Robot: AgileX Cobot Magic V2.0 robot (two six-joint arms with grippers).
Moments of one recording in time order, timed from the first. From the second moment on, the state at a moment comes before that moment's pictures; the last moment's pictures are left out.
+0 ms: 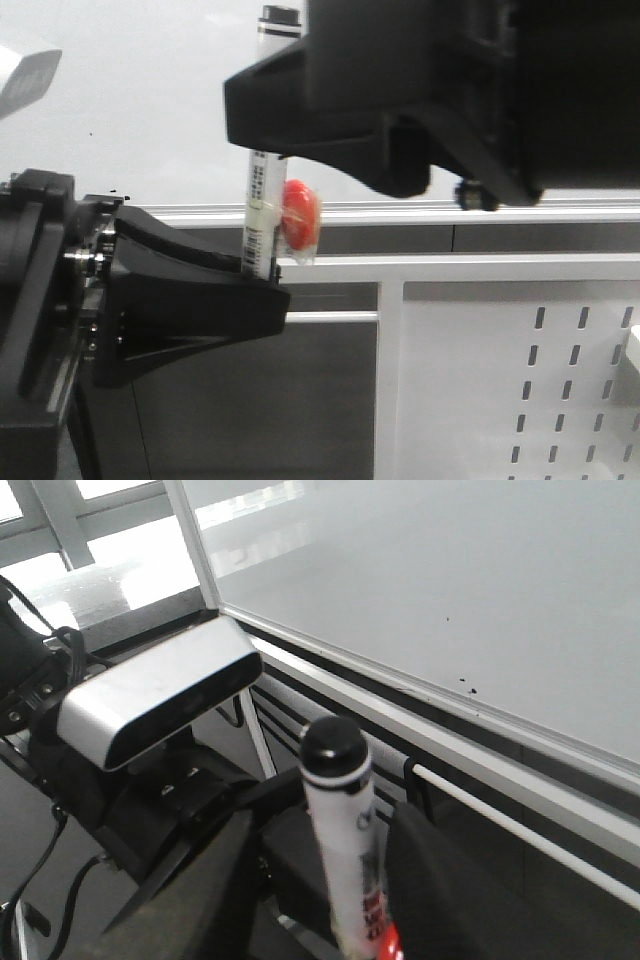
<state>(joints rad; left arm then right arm) -0.47 1.63 -0.35 1.02 -1.14 -0.27 0.92 1.19 -0.39 -0.05 -0.64 0.16</state>
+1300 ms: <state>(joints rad) -0.47 1.64 -0.35 1.03 -1.14 -0.28 0.92 1.22 -0.41 -0.03 -0.63 0.14</state>
